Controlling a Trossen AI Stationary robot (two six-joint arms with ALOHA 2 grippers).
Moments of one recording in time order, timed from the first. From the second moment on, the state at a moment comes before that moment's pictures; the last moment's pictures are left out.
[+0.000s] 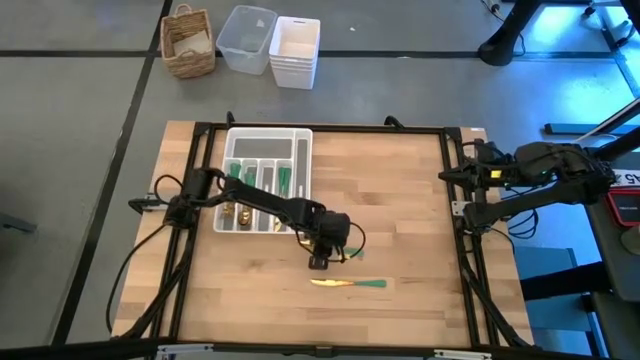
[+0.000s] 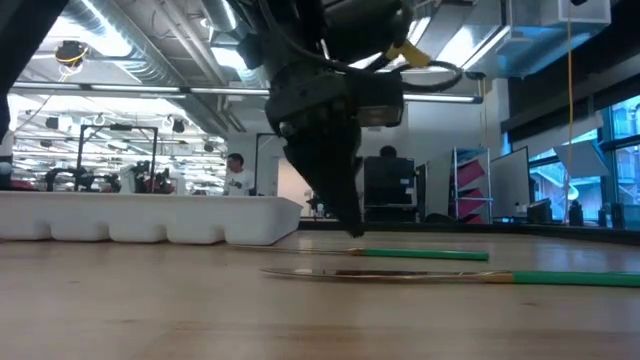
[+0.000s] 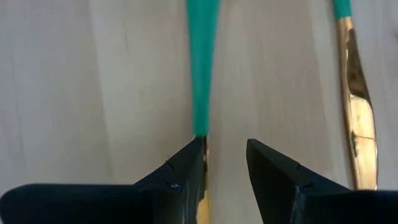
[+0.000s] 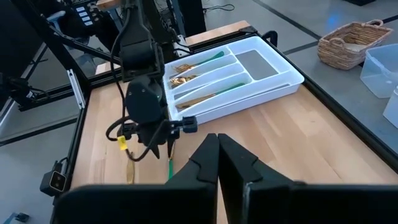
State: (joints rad) left arm -0.12 2.10 1.49 -0.54 0.11 -0.02; right arm 0.18 0.63 1.20 -1.01 0.27 0.36
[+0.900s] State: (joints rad) left arm -0.11 2.12 1.49 -0.53 0.01 -0.04; right arm 0.18 0.63 1.20 -1.02 0.27 0.36
